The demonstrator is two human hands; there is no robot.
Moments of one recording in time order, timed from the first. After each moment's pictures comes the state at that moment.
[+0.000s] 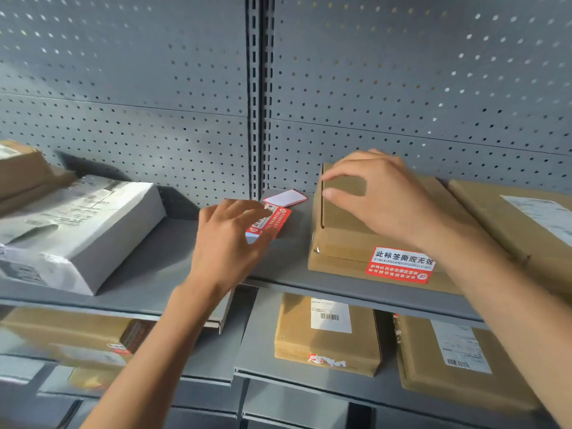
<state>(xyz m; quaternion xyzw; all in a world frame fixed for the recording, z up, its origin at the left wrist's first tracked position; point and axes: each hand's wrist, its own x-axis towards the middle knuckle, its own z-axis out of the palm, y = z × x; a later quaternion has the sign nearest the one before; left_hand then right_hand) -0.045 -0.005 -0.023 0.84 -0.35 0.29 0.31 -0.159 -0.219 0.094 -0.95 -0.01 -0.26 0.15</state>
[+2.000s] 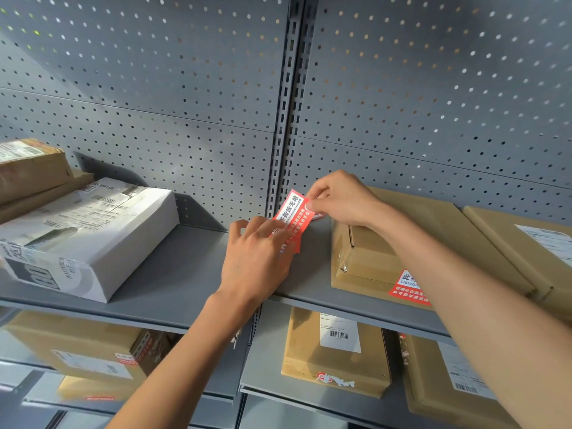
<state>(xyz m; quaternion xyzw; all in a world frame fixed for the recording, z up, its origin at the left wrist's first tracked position) -0.024 -0.008 -0.042 0.82 -0.35 0.37 0.25 -0.046 -0.188 0.079 -0.95 0.09 -0.07 0.28</state>
